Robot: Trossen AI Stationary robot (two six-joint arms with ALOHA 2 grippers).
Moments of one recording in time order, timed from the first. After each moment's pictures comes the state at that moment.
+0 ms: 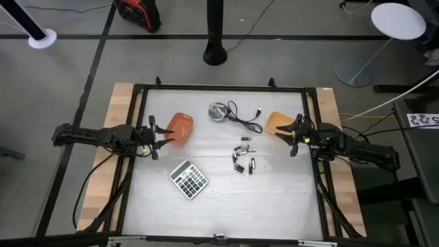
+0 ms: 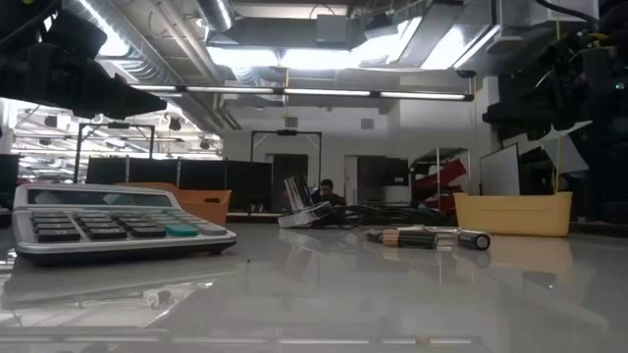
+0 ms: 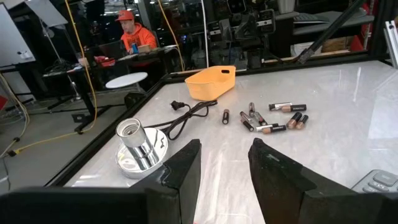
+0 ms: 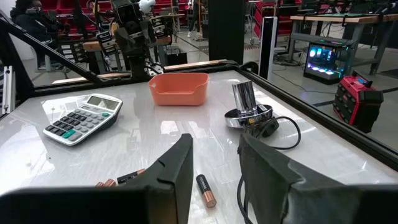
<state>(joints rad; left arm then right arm) -0.09 0.09 0.05 -0.07 -0.33 0.16 -0.20 0.04 0.06 -0.12 0.03 0.05</state>
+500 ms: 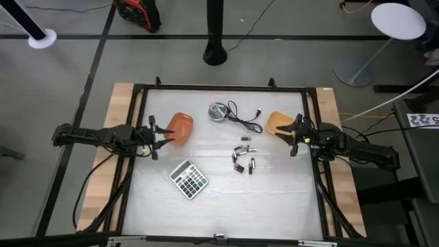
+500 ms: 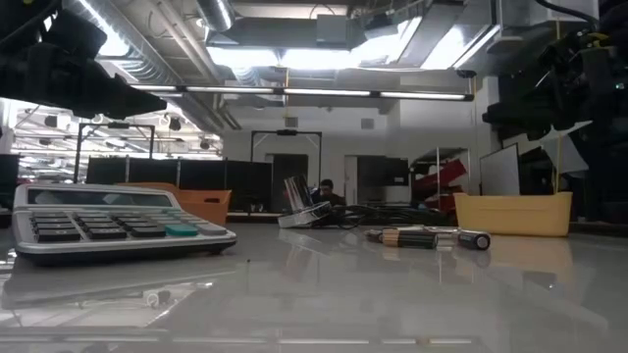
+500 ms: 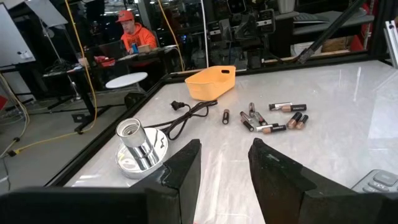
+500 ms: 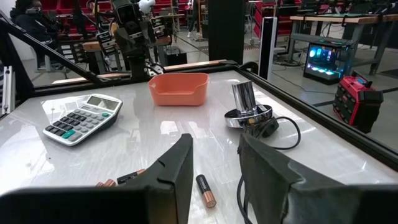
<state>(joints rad) -0.09 0.09 0.05 -0.07 -0.33 0.16 -0.20 0.04 0.06 -0.11 0.03 0.05</state>
